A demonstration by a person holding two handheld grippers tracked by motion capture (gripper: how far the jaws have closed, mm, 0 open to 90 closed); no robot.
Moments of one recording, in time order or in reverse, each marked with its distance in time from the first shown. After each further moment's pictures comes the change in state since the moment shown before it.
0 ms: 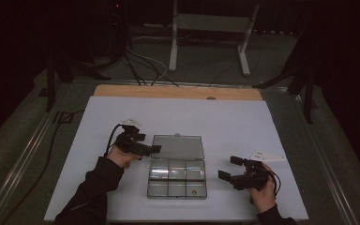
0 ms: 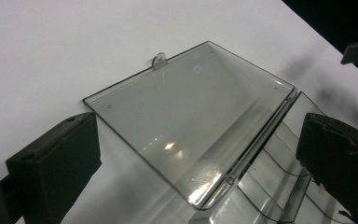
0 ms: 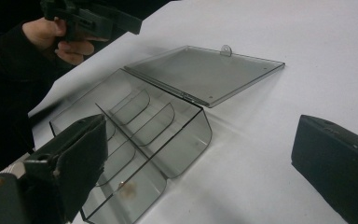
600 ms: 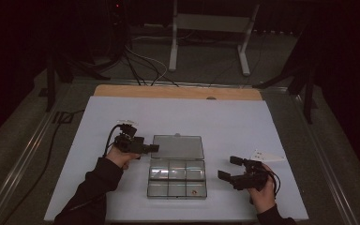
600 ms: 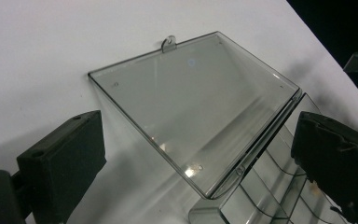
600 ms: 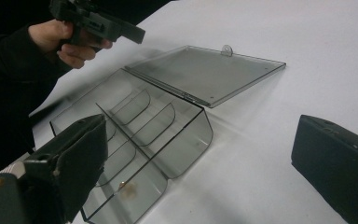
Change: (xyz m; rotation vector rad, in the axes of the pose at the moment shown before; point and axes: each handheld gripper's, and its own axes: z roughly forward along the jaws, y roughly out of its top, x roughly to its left) left arm 0.012 -0.006 0.004 0.044 -0.022 -0.119; right arm 0.001 0.000 0.001 0.000 0.001 -0.001
